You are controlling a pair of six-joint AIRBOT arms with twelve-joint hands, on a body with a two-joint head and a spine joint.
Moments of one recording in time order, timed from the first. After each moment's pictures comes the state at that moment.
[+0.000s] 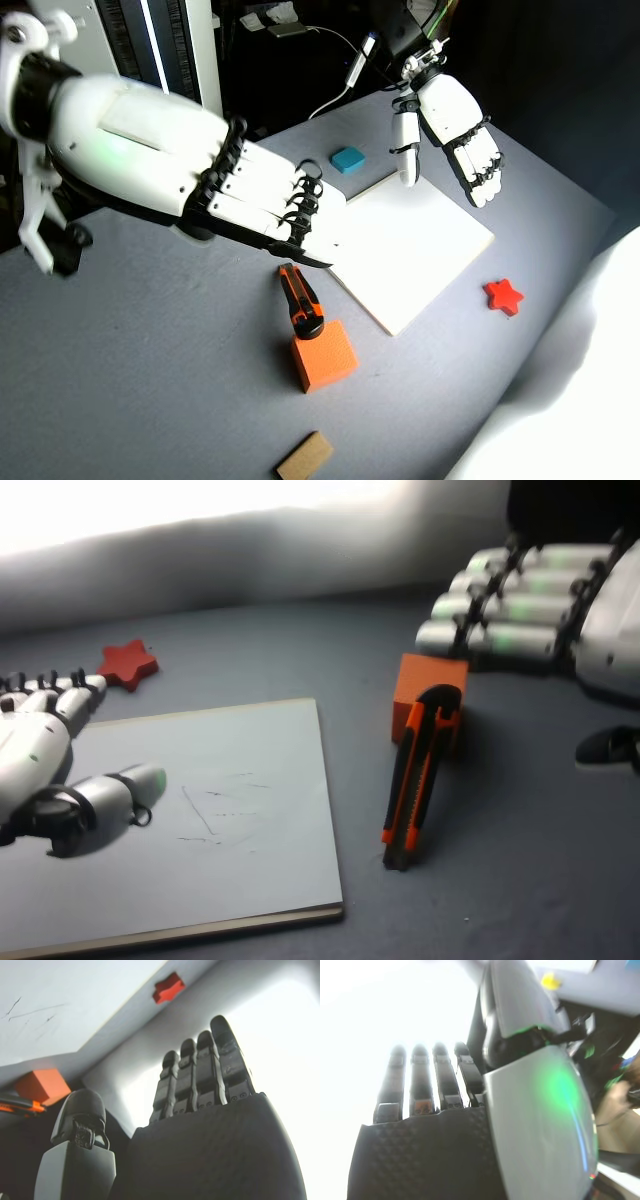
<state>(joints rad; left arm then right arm) 0.74 -0.80 0.57 -1.18 -1.09 1.77 -0.26 -0.67 0.78 -1.10 0.29 -0.20</state>
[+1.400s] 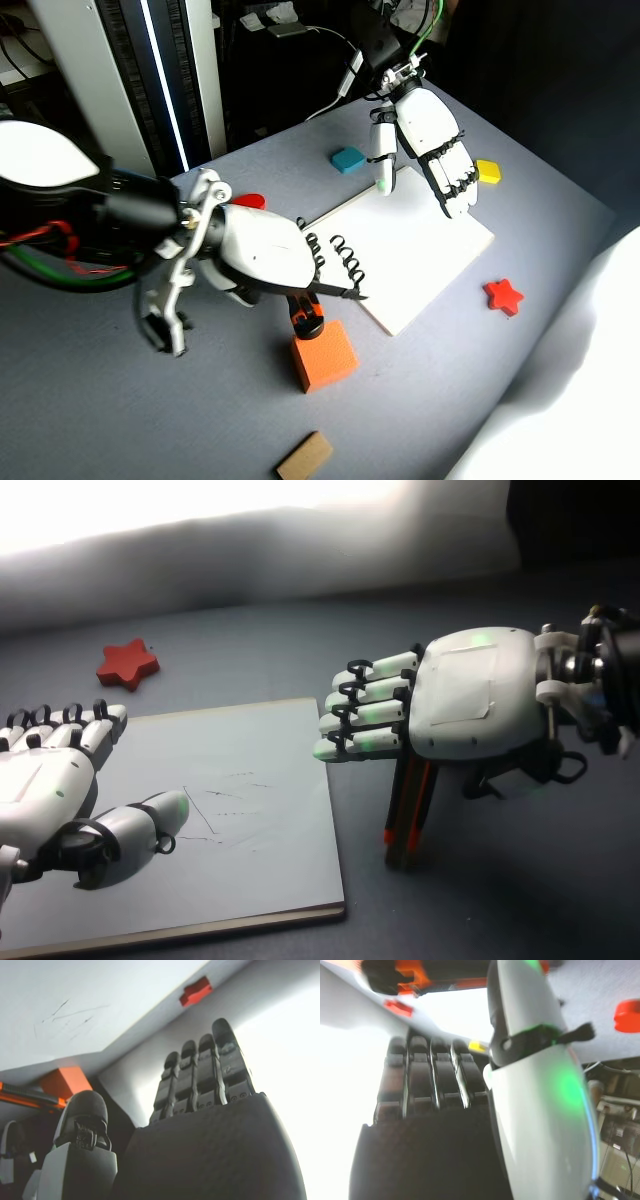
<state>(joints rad) 0.80 -0.87 0.58 -1.16 -1.15 1.71 -0.30 -1.16 1.17 -1.73 0.33 0.23</state>
